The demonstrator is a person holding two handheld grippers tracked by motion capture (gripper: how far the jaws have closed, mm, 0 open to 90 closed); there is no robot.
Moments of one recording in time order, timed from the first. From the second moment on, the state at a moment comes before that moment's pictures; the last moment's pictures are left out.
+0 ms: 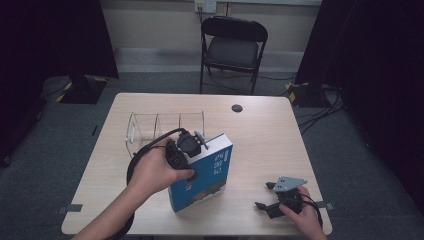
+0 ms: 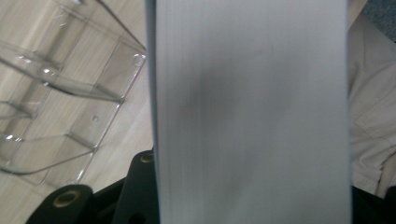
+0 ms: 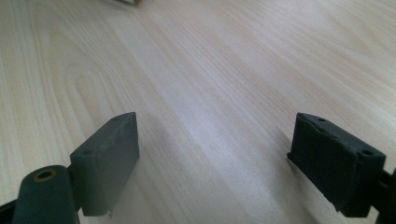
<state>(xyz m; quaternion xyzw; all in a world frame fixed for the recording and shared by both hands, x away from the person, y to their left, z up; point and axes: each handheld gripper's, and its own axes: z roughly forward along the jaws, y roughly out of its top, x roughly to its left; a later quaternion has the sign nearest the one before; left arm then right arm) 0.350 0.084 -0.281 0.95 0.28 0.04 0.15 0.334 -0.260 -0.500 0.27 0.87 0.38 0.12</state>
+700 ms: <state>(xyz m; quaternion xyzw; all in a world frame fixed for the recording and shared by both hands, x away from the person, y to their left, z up) 0.368 0.125 -0.265 0.93 0.33 0.03 0.14 0.334 -0.260 -0.500 0.27 0.87 0.38 0.12</state>
